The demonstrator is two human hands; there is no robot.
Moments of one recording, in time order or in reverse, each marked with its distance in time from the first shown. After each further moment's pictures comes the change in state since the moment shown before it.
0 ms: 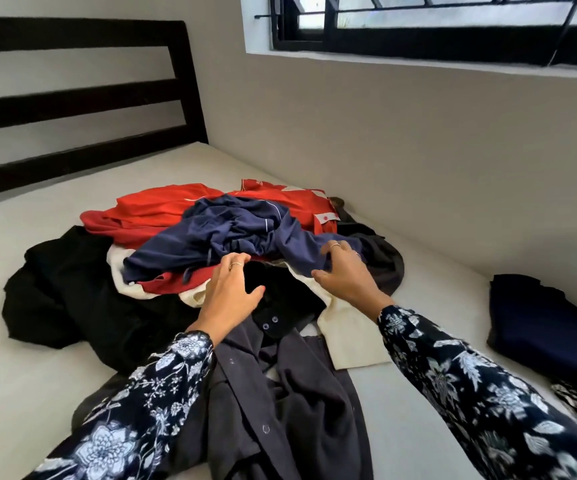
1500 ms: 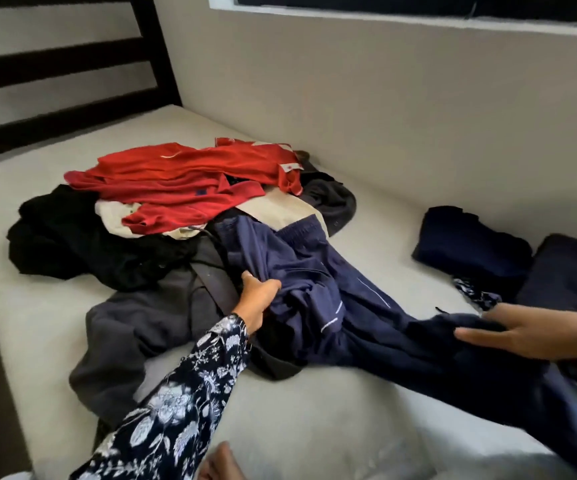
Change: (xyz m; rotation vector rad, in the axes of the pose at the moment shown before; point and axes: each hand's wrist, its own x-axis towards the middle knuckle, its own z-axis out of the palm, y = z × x) left_hand -0.133 0.095 0.052 -0.801 -0.232 -0.757; right_hand -0.311 0.137 -0.195 -0.271 -0.730 0.333
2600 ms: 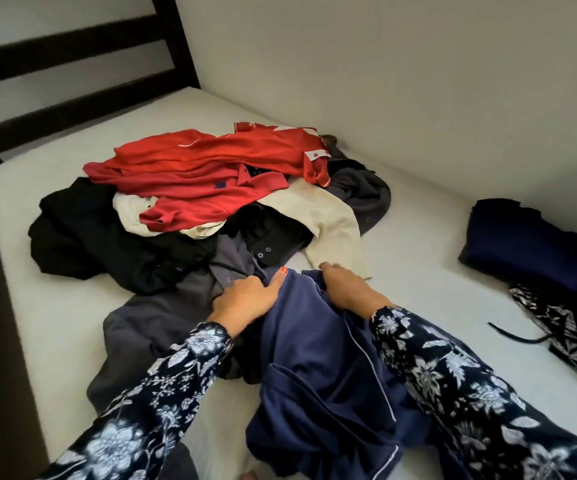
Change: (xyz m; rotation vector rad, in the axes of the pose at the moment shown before) left_hand 0.022 0.017 -0.056 1.011 0.012 0.054; right_hand 0.241 -0.211 0.024 0.063 0.314 -0.203
